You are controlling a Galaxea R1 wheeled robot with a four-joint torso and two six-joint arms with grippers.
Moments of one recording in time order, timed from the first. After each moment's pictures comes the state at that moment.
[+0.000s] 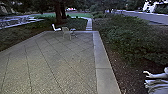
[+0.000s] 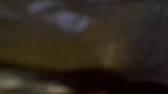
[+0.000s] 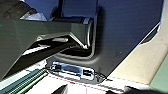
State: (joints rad) left arm 1.52 3.04 -2.72 -0.22 0.07 0.27; right arm -1.52 3.06 -2.71 -0.17 -0.14 0.15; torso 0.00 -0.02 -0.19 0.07
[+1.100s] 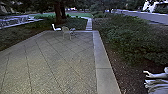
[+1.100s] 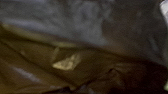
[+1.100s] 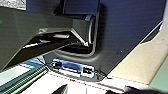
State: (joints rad) left arm 1.18 2.79 -2.51 -0.40 0.19 0.26; right arm -1.53 3.06 -2.70 -0.20 -0.13 0.15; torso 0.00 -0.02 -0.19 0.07
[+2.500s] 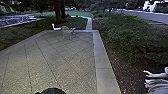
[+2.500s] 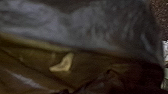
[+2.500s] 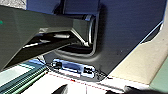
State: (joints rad) left arm 0.72 2.50 -2.35 -0.57 0.55 0.26; right arm -1.54 3.06 -2.70 -0.20 -0.12 0.15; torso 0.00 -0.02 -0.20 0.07
